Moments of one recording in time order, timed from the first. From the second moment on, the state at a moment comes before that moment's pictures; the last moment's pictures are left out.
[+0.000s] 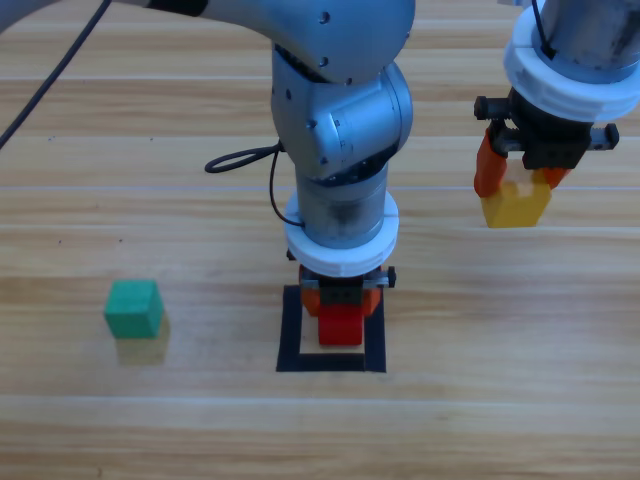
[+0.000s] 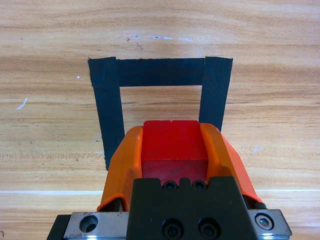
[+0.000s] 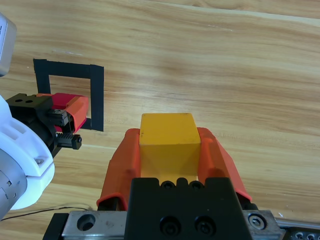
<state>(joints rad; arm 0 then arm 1) -0.90 2.32 -1.90 1.05 0.10 -0.99 0.79 2.04 -1.85 1.19 -0.07 0.67</state>
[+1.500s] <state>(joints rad) -0.90 2.34 -1.88 1.04 0.11 -0.99 0.79 2.04 -1.85 1.19 -0.07 0.67</state>
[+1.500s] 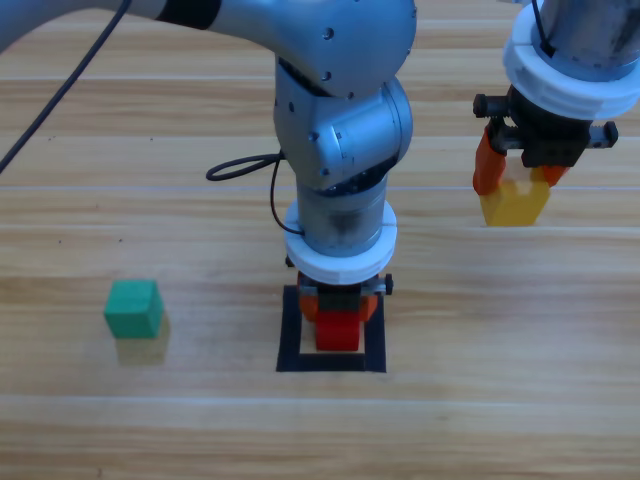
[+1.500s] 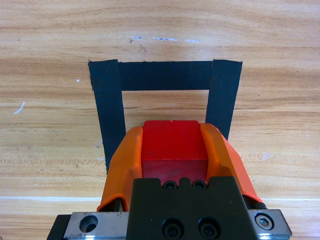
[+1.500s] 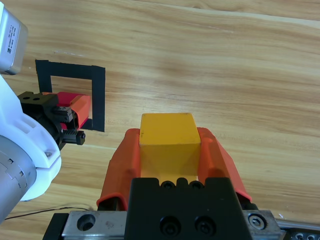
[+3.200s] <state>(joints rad) -0.29 1.73 -1.65 1.40 0.09 -0.37 0.95 2.15 -2.02 1.20 -0.02 0.74</state>
